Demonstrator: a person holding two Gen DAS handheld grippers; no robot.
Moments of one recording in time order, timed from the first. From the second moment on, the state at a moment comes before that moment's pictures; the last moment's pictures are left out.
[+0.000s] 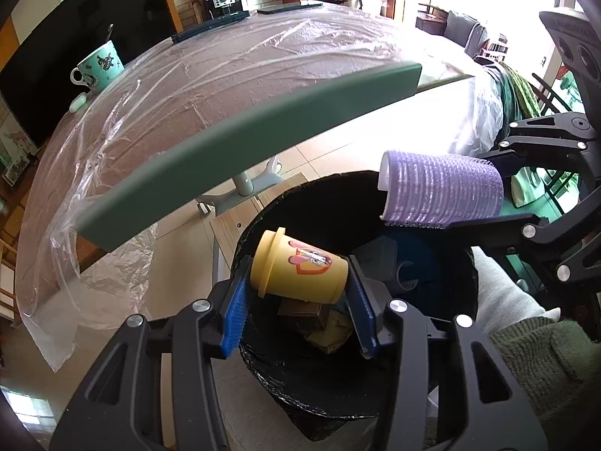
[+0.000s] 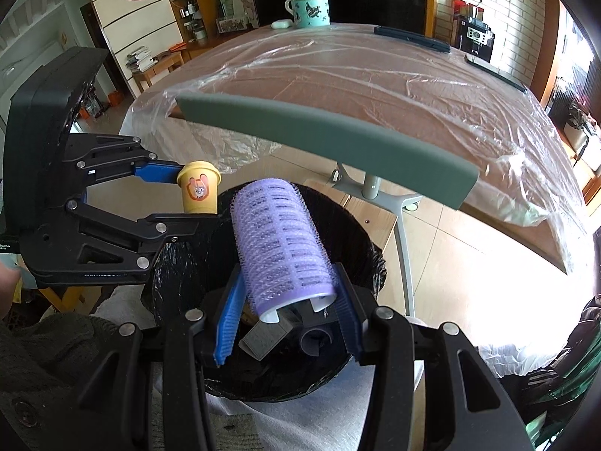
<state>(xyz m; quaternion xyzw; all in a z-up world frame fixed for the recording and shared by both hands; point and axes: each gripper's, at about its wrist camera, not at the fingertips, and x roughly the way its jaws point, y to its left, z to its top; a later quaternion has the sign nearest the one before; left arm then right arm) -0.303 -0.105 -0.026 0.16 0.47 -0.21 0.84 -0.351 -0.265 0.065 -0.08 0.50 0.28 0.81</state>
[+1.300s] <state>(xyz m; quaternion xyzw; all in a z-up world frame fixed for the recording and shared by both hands) -0.294 -0.112 -0.078 0.19 0.50 -0.20 0.82 -0.348 -0.256 0.012 -0.10 0.55 0.27 0.78</state>
